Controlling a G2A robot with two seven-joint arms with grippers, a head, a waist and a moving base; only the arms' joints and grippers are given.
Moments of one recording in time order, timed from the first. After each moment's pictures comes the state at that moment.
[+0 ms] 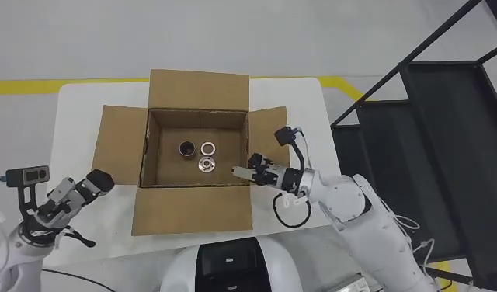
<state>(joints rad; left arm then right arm) 1.84 -1.06 -1.91 -1.76 -0.77 -0.54 -1.07 -1.47 -1.14 1.23 -1.96 -0.23 -0.13 0.75</state>
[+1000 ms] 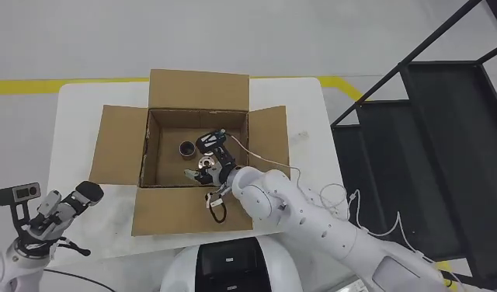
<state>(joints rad) 1.86 -1.07 -1.92 -1.63 -0.84 -0.64 -1.11 -1.06 -1.28 0.66 -1.69 -0.80 0.32 0.58</state>
